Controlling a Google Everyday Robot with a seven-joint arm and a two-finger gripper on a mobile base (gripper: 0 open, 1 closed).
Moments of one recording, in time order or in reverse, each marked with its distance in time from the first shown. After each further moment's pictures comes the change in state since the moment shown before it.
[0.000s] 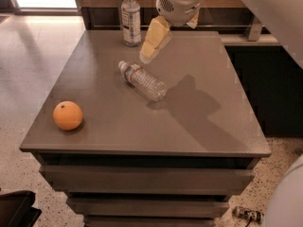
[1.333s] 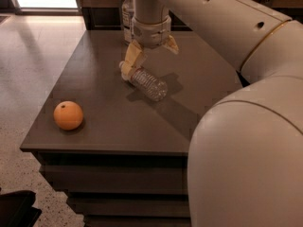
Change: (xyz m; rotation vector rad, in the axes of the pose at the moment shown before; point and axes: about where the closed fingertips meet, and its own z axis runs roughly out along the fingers) arm -0.027 0.028 0.089 -0.051 0.205 0.147
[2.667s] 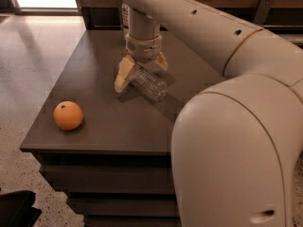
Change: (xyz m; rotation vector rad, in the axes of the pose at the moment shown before) arm -0.009 0.022 0.052 -0.125 0.066 -0.038
